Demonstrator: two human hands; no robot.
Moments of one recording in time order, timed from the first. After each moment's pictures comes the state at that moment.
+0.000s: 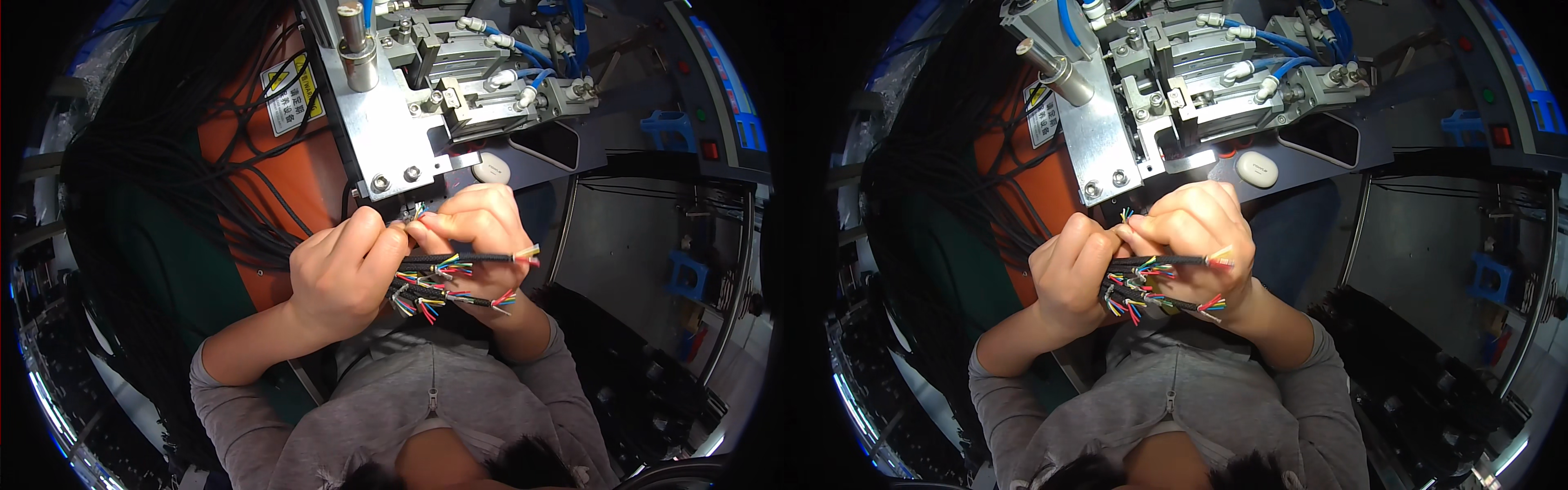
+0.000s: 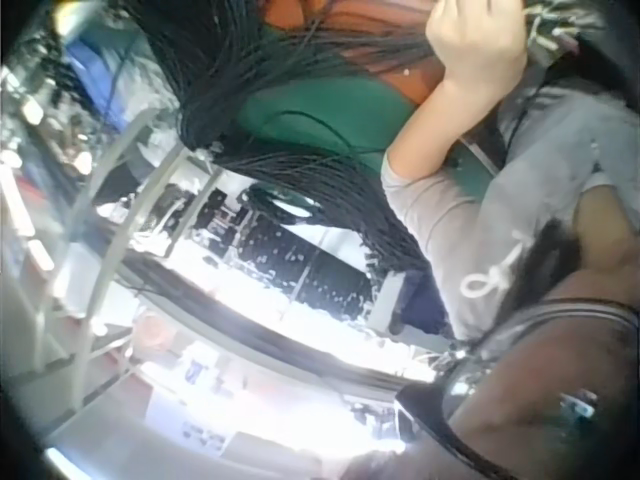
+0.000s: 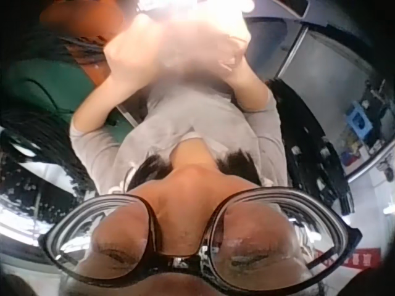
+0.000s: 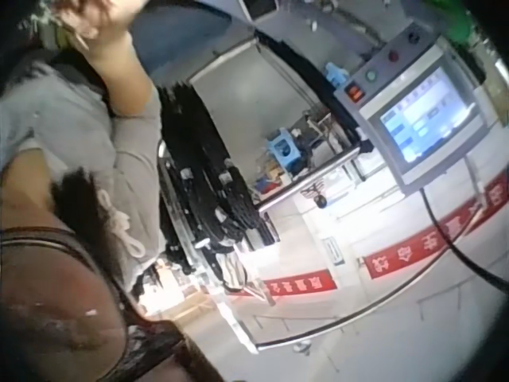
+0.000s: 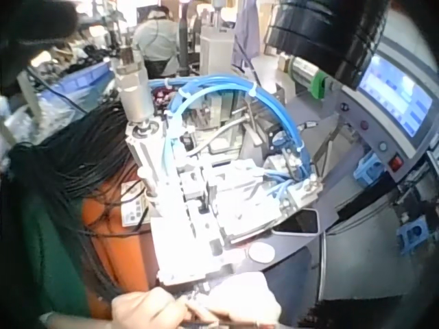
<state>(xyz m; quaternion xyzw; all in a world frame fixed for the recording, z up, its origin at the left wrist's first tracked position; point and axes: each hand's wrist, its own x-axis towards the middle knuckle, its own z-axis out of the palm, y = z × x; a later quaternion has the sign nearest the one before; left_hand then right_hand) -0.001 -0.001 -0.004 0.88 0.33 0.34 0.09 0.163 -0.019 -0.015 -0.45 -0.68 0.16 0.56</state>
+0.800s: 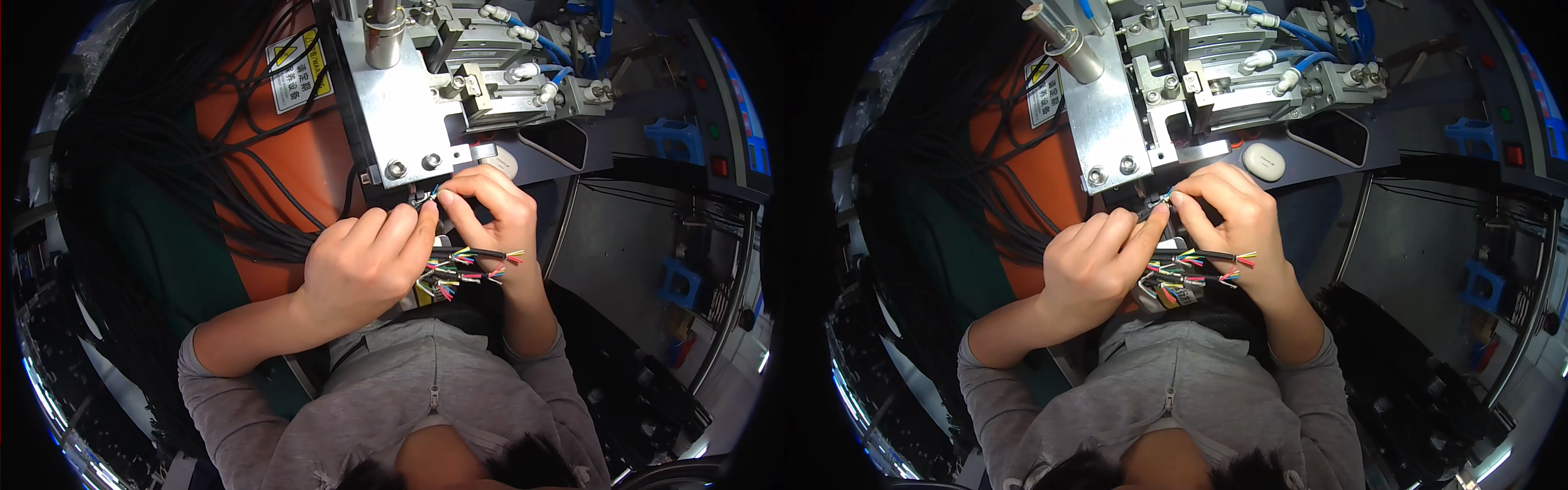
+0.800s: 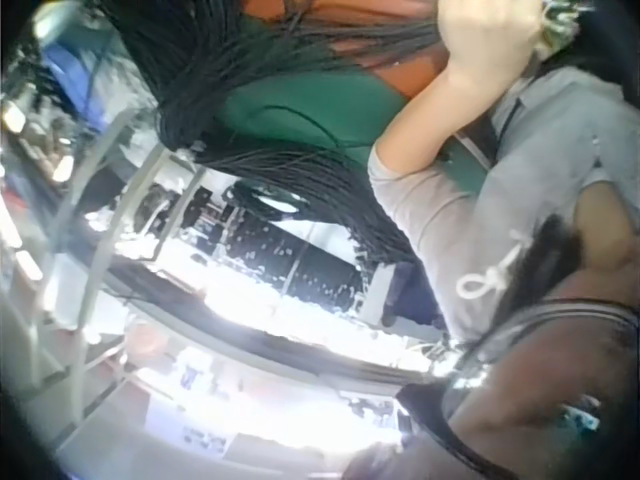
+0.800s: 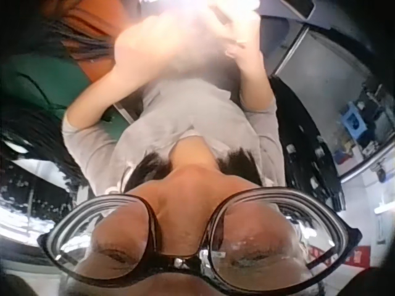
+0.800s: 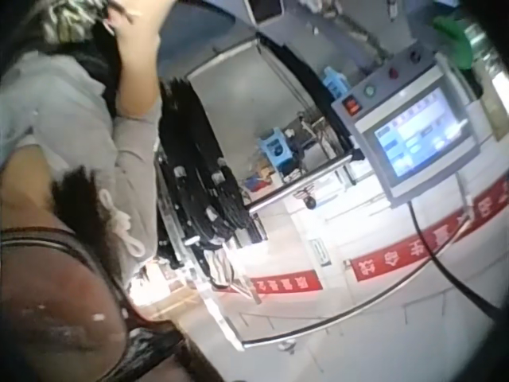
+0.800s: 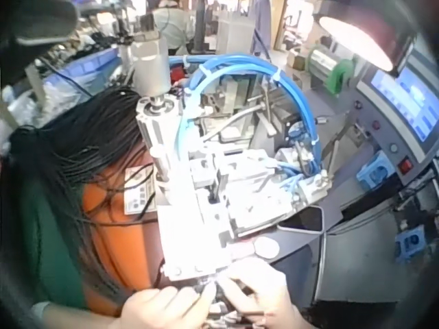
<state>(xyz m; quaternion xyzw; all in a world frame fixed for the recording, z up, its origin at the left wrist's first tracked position) 0.006 -0.009 -0.012 0.92 0.33 0.21 -0.01 0.188 -0.016 -0.039 -0.54 -0.66 0.29 0.43</state>
